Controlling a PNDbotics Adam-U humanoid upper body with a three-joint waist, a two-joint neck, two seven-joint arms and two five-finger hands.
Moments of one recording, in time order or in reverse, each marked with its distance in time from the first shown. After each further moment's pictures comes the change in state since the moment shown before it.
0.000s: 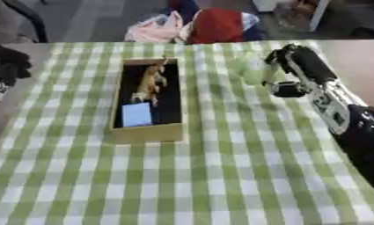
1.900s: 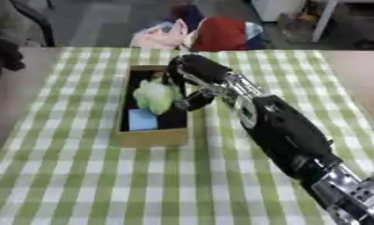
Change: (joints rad) left arm -0.088 -0.034 -0.037 -0.026 0.068 0.008 -0.035; right arm -0.149 0.292 0.087 0.053 0.213 -0.205 0.268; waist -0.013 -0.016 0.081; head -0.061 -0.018
